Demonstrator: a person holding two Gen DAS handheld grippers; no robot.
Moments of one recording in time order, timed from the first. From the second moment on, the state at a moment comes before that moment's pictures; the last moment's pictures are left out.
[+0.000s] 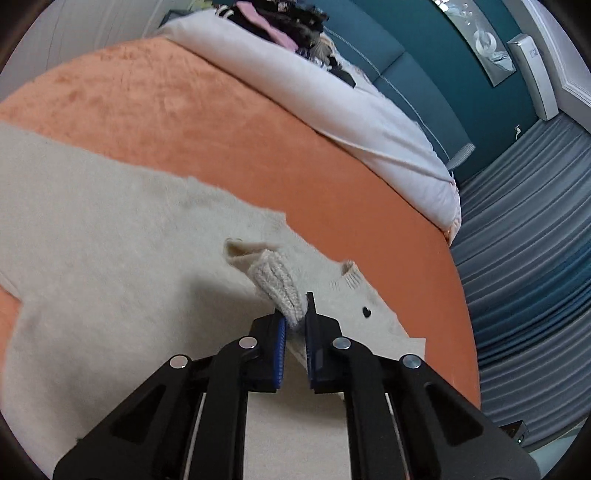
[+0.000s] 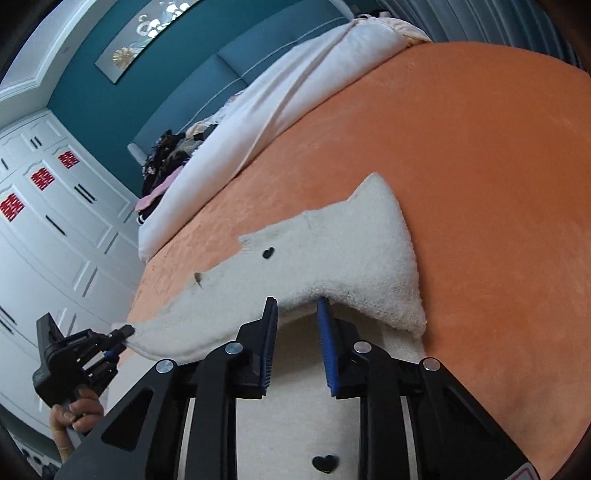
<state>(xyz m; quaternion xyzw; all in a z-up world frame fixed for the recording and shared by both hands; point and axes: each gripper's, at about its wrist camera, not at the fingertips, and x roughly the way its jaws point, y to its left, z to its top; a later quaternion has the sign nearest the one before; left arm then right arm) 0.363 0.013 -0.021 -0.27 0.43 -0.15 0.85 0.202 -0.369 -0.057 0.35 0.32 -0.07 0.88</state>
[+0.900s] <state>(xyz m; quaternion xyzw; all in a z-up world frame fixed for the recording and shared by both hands) 0.315 0.314 -0.070 -0.35 0.37 0.15 0.85 0.178 -0.240 -0.086 0.11 0.42 -0.08 0.90</state>
